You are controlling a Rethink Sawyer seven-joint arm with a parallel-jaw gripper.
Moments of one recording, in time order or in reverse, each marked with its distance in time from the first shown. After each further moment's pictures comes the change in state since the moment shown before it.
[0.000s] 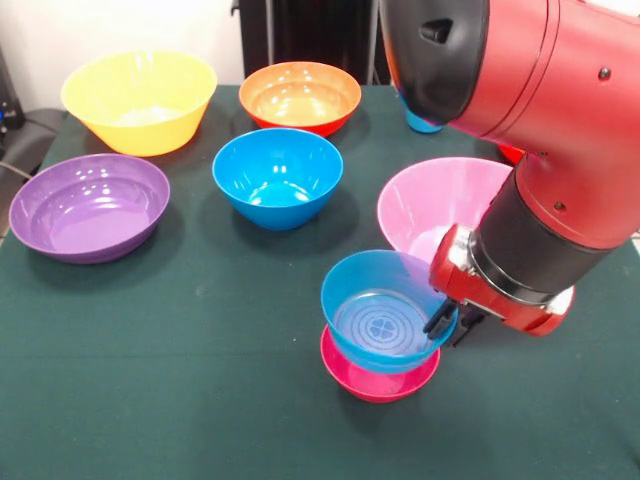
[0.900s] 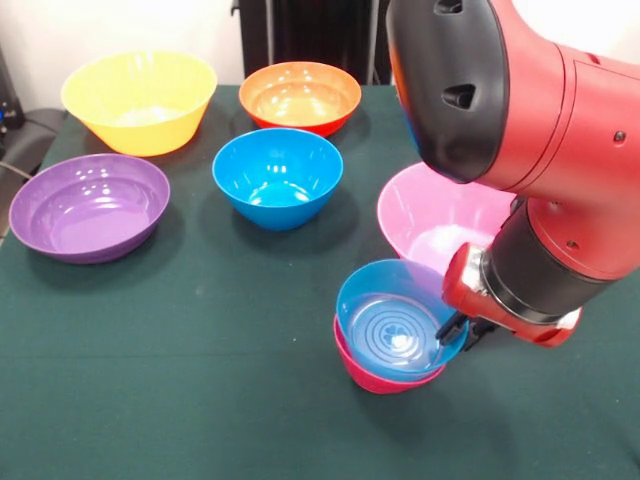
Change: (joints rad) arm -0.047 0.098 -0.017 -0.183 0.007 0.135 0.000
